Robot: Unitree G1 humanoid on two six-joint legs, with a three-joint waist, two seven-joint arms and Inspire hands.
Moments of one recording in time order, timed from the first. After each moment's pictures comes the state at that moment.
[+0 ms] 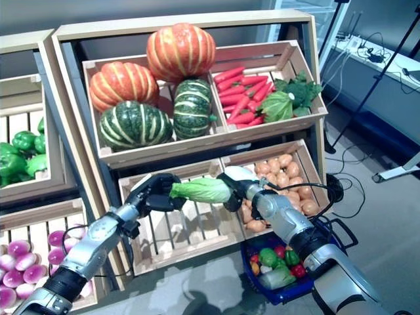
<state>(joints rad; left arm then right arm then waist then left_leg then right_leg) -0.22 0.49 -0.32 0.23 -0.53 -0.04 -0.23 -0.58 -0.61 0.62 0.49 -0.41 -0.06 0.16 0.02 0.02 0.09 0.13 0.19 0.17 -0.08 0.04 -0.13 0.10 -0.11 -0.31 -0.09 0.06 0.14</state>
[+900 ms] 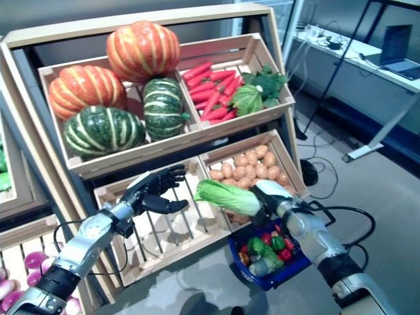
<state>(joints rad) -0.21 0.54 -0.29 0.20 -0.42 -0.02 -0.28 -0.26 -0.75 0.36 0.42 -0.42 -0.04 0.15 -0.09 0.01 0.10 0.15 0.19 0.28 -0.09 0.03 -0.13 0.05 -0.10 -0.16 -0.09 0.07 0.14</state>
